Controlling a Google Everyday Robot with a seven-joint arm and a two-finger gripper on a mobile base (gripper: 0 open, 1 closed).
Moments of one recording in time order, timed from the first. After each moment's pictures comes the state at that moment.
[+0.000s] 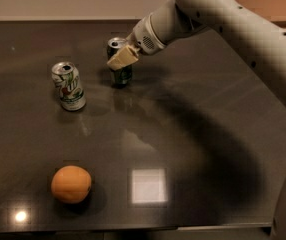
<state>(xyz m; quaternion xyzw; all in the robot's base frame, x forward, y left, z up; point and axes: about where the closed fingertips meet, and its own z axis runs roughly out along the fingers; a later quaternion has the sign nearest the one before) 0.667 0.059 0.913 -0.55 0.71 0.23 0.37</state>
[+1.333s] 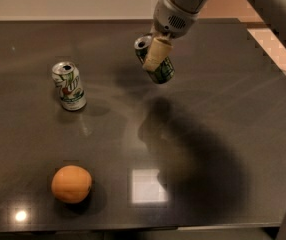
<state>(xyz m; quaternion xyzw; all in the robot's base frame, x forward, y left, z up) 0.611 -0.028 0.946 -0.66 0.71 0.07 0.22</state>
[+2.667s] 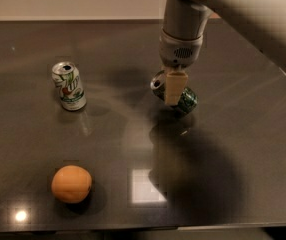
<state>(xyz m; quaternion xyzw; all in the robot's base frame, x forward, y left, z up) 0.549 -0.074 0.887 -0.72 0.69 0.02 0.04</state>
